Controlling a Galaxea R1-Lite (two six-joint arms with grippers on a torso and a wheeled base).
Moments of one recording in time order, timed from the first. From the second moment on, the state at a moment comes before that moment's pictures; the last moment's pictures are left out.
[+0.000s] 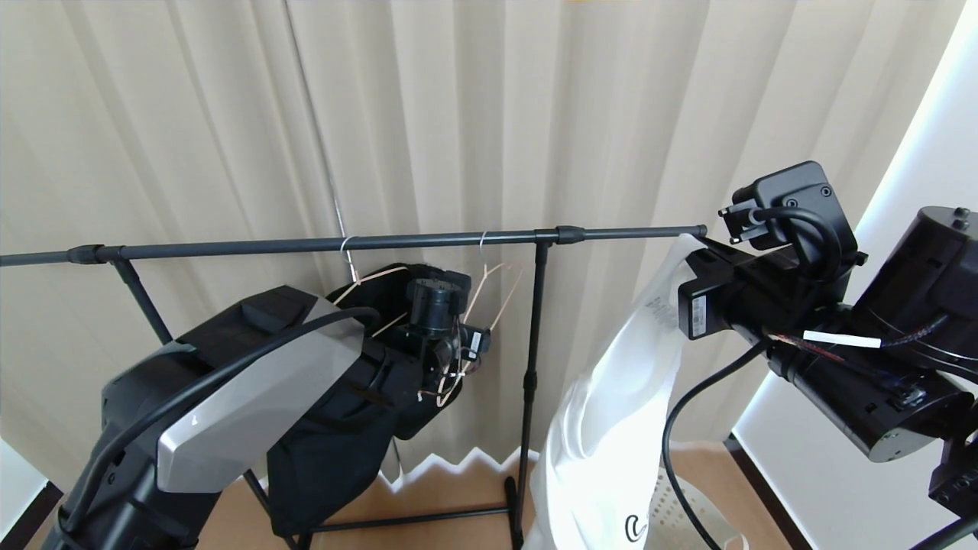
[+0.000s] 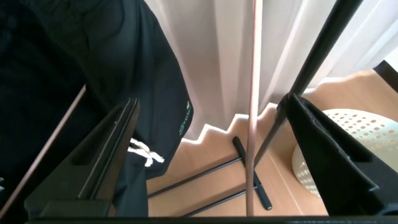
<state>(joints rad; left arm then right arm) -0.49 2.49 -1.51 -0.57 0.26 0.06 0.65 1.59 -0.67 -0.96 -0.52 -0.30</state>
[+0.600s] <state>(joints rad) -0.48 2.51 -1.51 -0.57 0.27 0.05 0.65 1.60 -0.67 -0.96 -0.52 -0.30</state>
